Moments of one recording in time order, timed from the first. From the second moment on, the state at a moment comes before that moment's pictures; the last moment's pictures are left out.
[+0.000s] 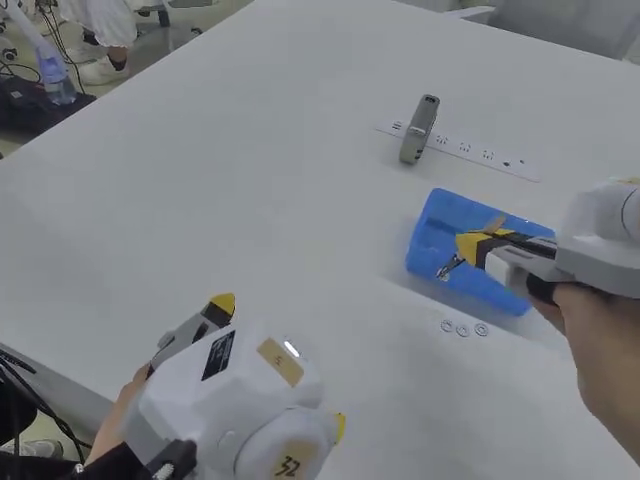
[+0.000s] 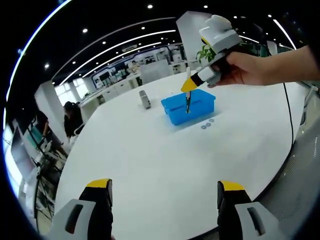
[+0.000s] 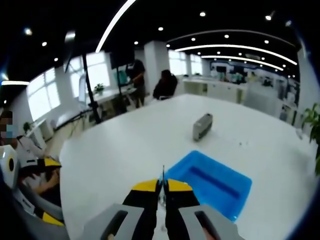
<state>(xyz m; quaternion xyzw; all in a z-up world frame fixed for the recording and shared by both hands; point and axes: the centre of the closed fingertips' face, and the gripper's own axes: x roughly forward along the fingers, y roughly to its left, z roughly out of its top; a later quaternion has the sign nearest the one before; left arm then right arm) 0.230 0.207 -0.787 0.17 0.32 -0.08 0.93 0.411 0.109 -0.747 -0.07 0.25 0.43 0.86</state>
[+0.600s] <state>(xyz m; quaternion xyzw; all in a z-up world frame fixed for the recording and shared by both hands) 0.230 0.208 -0.788 0.17 0.32 -0.08 0.93 0.452 0.111 -0.756 -0.11 0.23 0.41 0.87</state>
